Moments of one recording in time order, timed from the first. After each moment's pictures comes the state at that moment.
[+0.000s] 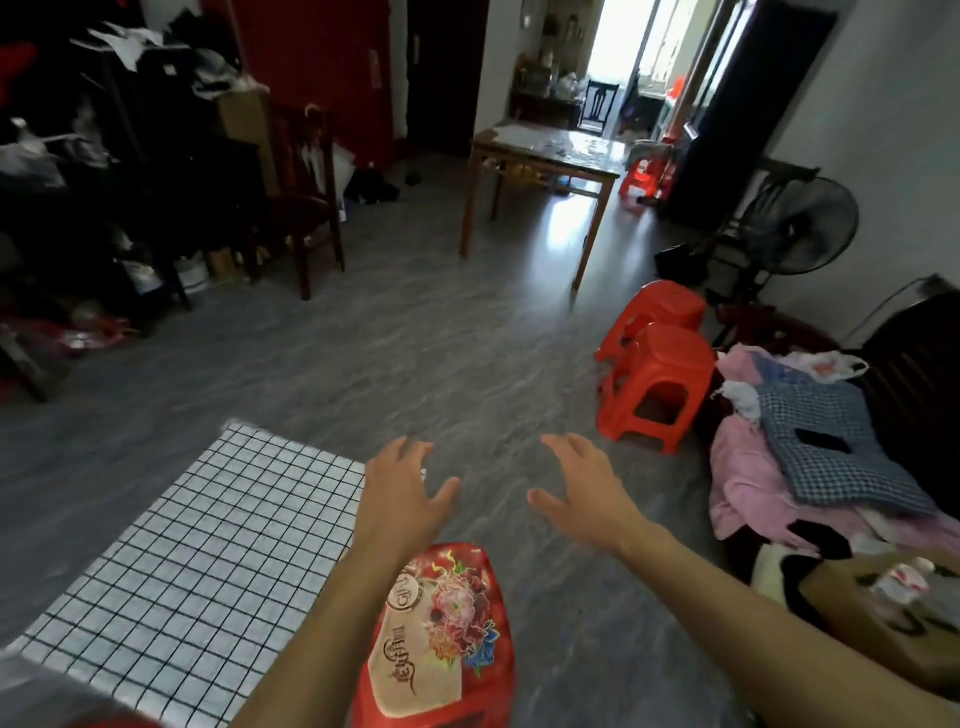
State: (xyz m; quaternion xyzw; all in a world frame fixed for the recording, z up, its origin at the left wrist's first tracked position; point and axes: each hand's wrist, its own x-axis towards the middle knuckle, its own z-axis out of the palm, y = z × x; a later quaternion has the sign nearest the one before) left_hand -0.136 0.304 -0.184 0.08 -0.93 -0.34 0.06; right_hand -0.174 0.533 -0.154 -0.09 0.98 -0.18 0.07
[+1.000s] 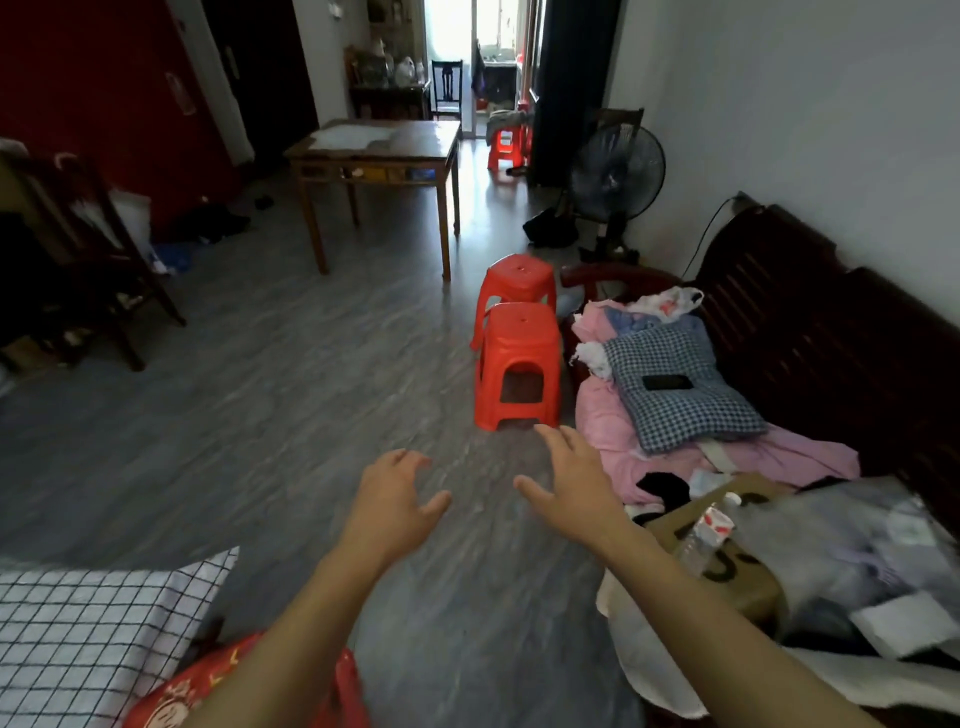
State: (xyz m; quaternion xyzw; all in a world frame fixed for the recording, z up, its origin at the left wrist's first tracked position) left_hand -0.274 0.741 -0.157 -0.09 -0.96 -0.26 -0.03; right_hand -0.255 0.978 -0.163 0.05 0.96 -0.28 -0.02
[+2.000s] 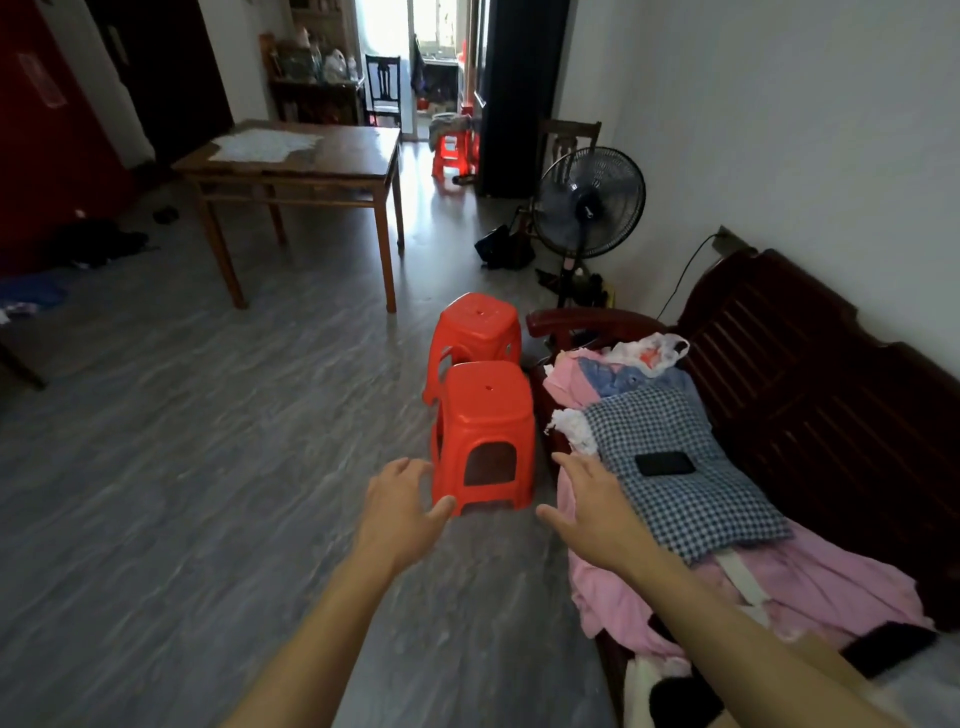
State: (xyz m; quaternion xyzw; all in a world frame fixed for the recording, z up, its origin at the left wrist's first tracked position) left_hand -0.698 0.848 -0.199 -0.13 -0.94 -0.30 -0.03; right_hand -0.630 1.100 -0.192 0.10 0.97 -0.23 0.01
